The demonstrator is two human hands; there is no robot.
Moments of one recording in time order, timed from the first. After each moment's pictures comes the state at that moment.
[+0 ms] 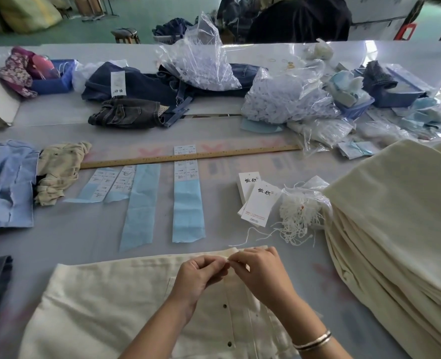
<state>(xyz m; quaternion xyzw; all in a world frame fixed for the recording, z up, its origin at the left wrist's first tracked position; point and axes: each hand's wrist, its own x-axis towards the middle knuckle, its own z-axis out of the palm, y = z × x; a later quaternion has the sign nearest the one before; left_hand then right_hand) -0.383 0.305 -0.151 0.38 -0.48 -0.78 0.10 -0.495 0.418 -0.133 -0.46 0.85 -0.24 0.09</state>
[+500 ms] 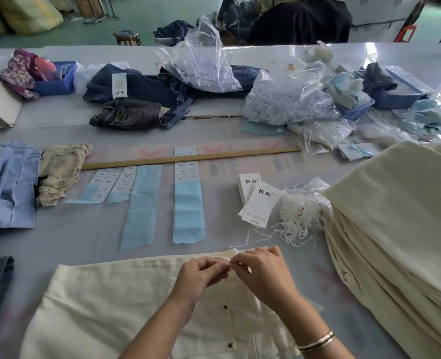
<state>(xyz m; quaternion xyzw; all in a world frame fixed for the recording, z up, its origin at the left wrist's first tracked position) -0.383 0.303 -0.156 0.38 -0.52 -0.76 0.09 -0.497 0.420 -0.129 -0.48 0.85 -0.21 0.06</state>
